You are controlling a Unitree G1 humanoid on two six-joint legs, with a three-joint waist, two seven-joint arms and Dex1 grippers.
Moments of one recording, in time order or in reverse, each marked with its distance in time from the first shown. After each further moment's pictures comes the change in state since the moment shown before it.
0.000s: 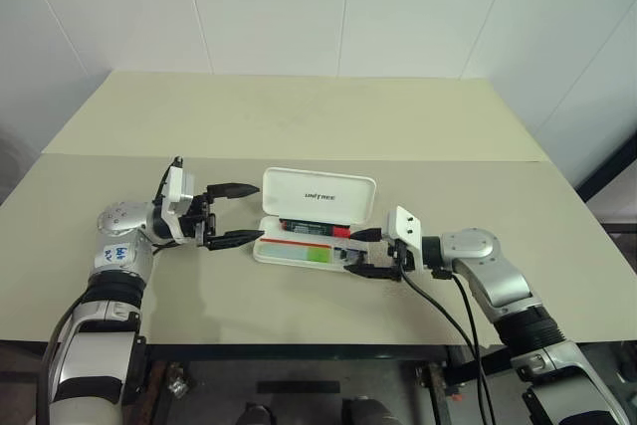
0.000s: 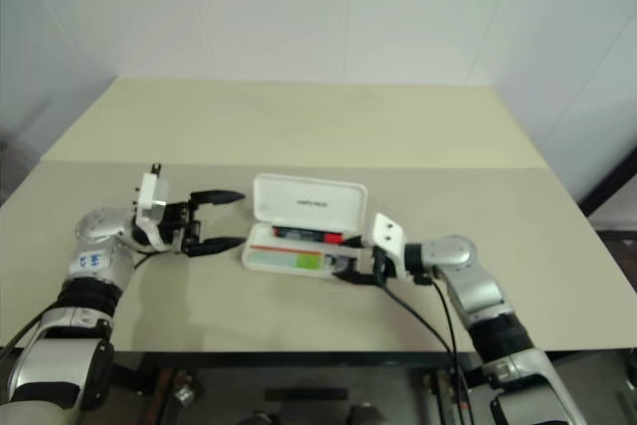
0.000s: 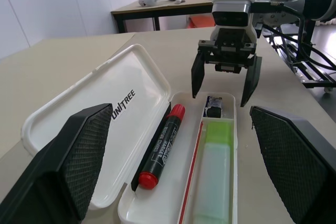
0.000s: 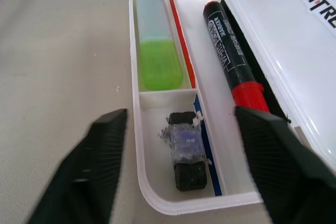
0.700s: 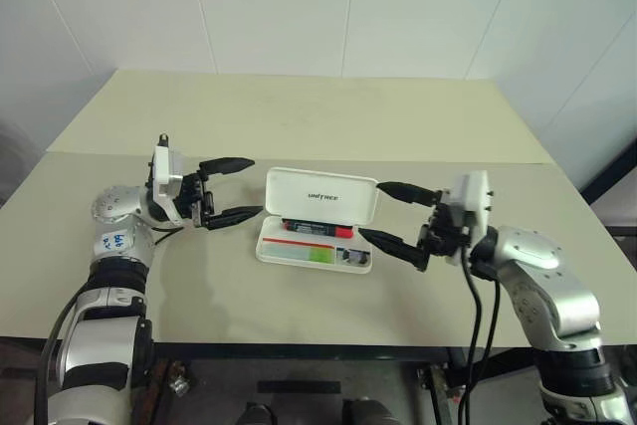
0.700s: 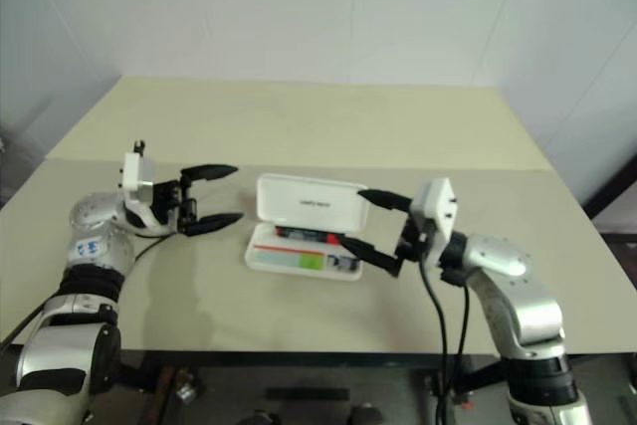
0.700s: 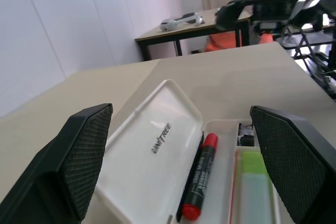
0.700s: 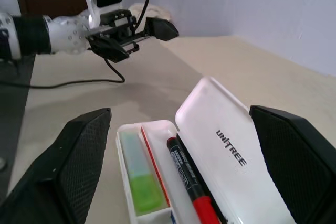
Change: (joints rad) left arm -0.110 -0.024 0.098 0.113 0.017 -0.062 0.002; right arm 0.242 -0.040 -0.339 -0.530 0.381 0.237 -0.152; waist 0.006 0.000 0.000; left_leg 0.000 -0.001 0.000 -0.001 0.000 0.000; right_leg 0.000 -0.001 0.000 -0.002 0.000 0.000
